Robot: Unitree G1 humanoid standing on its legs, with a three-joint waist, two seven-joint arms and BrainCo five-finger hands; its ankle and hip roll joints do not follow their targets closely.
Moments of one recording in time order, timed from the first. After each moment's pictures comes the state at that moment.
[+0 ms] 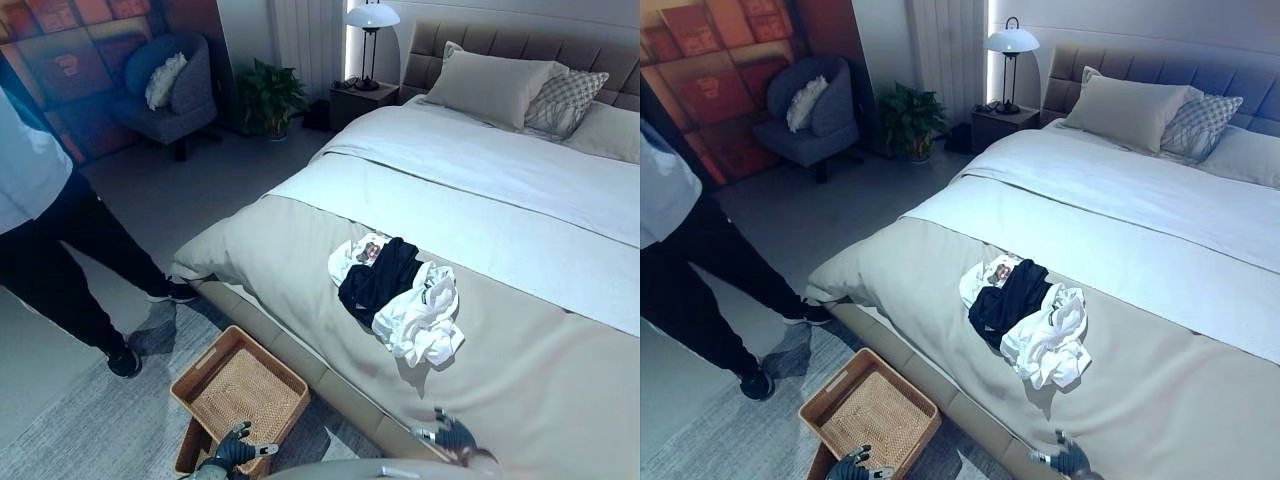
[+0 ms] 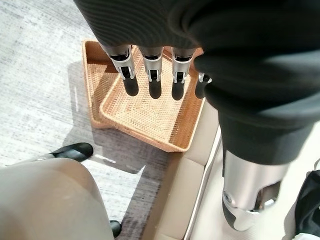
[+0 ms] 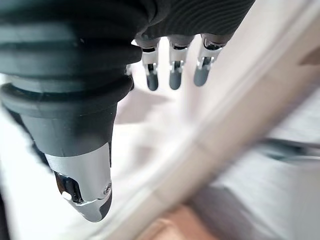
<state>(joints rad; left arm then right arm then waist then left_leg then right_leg) 0.06 0.20 -0.22 1.16 -0.05 -0.18 0.01 0.06 -0.26 0.23 0.91 0.14 -0.16 -0.09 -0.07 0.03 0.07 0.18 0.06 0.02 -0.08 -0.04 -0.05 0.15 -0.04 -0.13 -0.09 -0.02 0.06</state>
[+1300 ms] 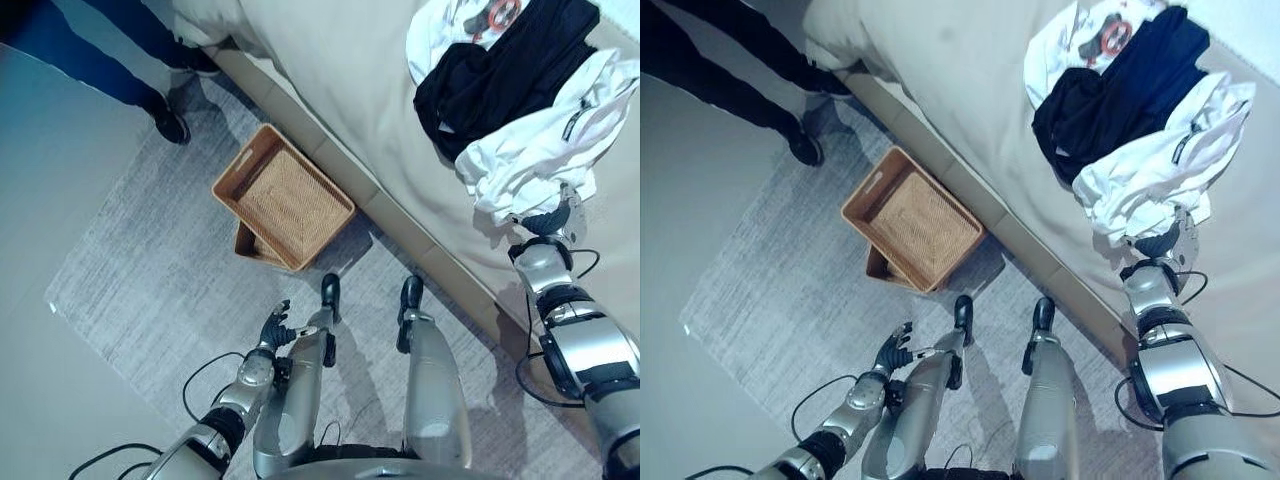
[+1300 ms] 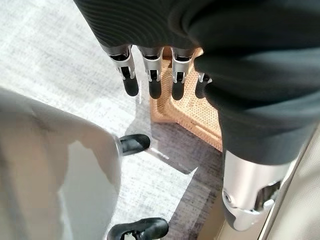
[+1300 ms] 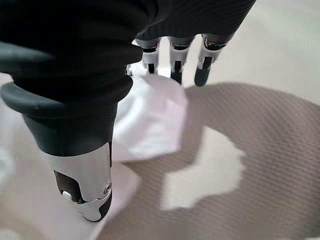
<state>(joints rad) -0.24 0.20 -0.50 0.87 -0.34 -0.23 0.22 -0.88 -0.61 0.25 1.32 -0.02 -0.07 -0.62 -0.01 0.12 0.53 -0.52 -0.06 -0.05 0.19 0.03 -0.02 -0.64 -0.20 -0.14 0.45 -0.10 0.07</state>
